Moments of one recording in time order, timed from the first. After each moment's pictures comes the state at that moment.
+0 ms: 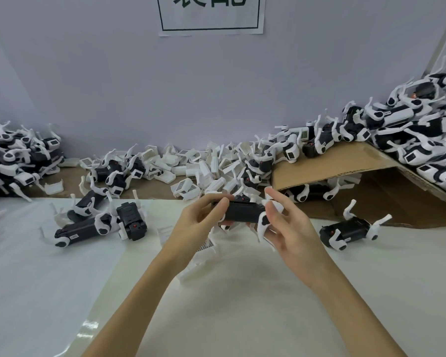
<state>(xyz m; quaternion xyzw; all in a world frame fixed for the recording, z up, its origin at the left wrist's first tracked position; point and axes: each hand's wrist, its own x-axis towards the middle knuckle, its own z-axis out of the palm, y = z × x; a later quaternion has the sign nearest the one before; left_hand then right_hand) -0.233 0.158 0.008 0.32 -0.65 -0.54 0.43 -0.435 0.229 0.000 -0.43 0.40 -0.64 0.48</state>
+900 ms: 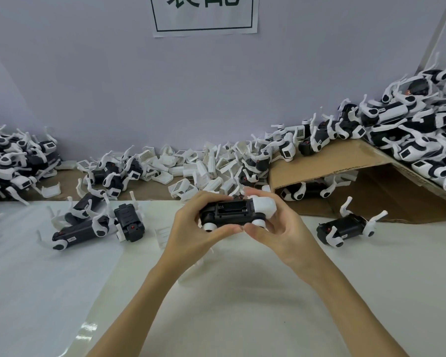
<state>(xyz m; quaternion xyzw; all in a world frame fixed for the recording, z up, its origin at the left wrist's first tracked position) -0.234 0.158 0.001 0.26 -0.76 -0.32 0.50 -0.436 0.235 0.004 -0.58 0.42 -0.56 0.42</state>
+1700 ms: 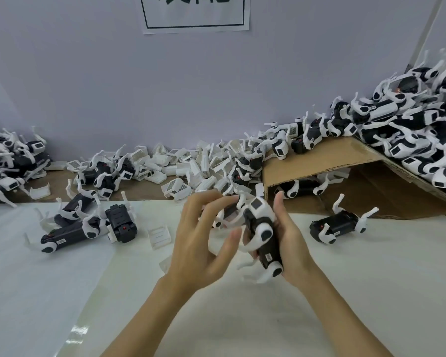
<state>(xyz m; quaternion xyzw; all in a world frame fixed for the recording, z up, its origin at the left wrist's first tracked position) -0.255 0.184 -0.009 0.16 -0.79 -0.05 0.59 -0.420 0.241 0.007 -0.37 0.39 -0.61 0.58</state>
